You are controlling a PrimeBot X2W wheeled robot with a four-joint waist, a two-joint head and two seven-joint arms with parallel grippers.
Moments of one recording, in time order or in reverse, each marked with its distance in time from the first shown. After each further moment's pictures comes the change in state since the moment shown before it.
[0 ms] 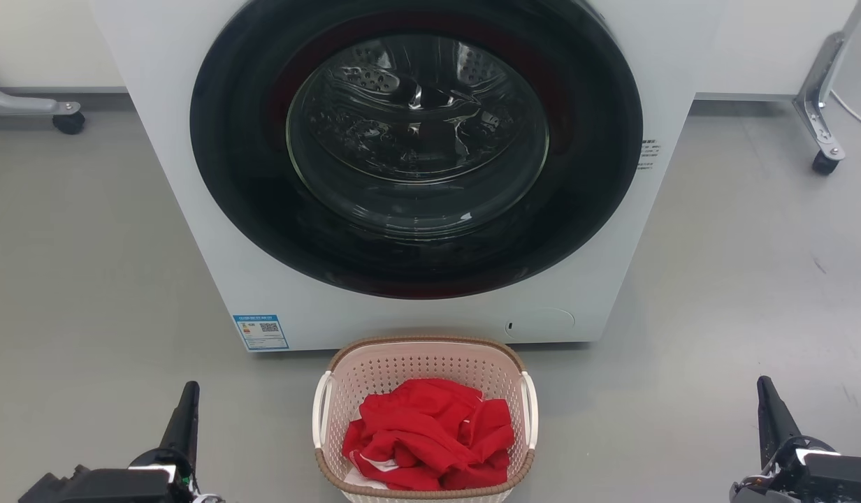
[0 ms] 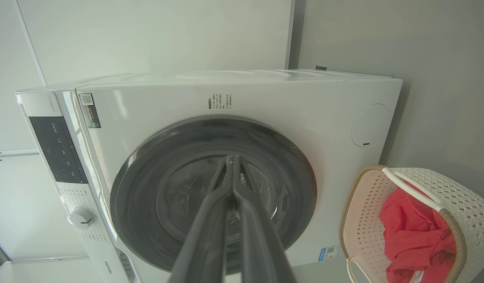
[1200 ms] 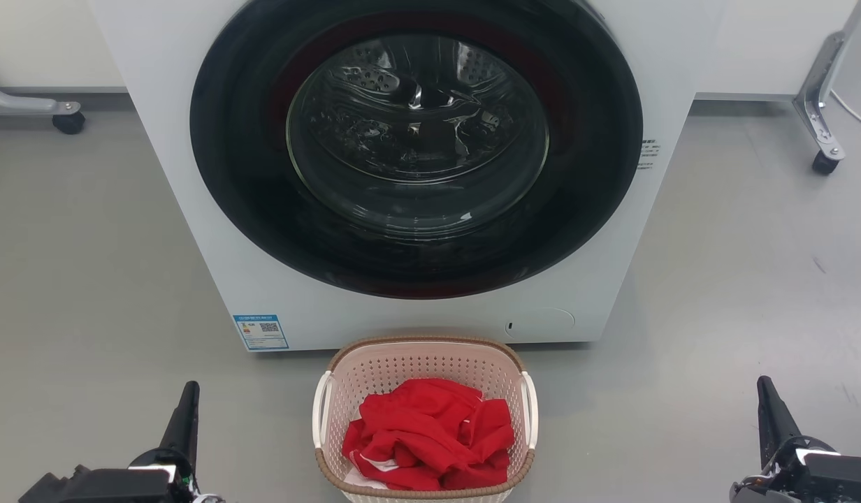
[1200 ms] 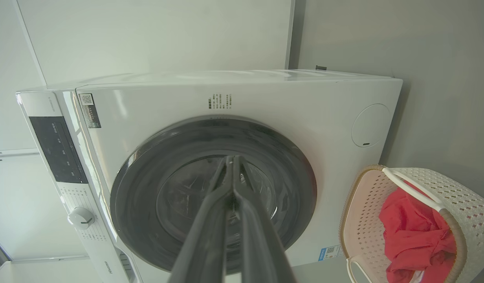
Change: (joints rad) left arm 0.000 0.000 0.000 0.000 0.000 0.000 0.000; right arm 0.000 0.000 0.000 0.000 0.000 0.000 0.000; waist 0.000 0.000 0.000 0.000
